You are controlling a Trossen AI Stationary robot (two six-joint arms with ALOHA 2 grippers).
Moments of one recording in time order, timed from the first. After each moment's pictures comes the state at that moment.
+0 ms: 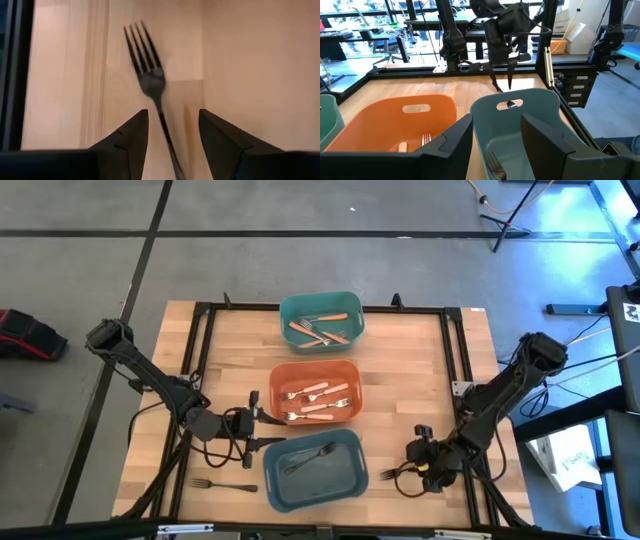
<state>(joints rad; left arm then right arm) -0.63 1.17 0.63 0.31 -0.64 -0.13 0.89 1.31 0.62 -0.42 0.22 0.87</state>
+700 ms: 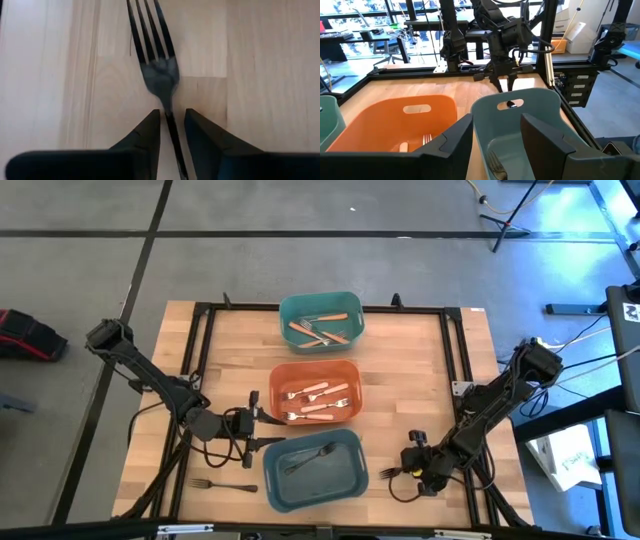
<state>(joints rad) -0.63 1.17 0.63 0.31 -0.64 -0.12 0.89 1.49 0.58 -0.25 0.19 0.83</state>
